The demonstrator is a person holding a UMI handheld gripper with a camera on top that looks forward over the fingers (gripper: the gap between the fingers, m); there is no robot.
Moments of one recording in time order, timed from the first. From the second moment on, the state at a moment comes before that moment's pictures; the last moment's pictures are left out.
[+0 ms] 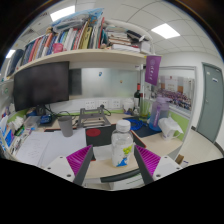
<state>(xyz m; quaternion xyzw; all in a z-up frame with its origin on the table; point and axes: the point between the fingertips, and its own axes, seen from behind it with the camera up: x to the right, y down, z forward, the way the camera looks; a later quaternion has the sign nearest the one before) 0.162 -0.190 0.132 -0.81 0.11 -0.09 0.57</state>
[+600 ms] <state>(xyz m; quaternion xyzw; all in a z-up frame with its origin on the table) 0.215 -0.097 0.062 -0.78 0.04 -0.03 0.62</state>
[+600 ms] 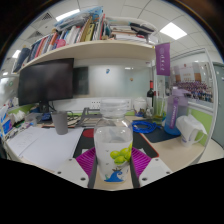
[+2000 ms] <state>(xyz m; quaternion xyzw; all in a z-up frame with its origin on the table) 0.090 0.156 0.169 -0.47 -0.64 -0.55 0.27</state>
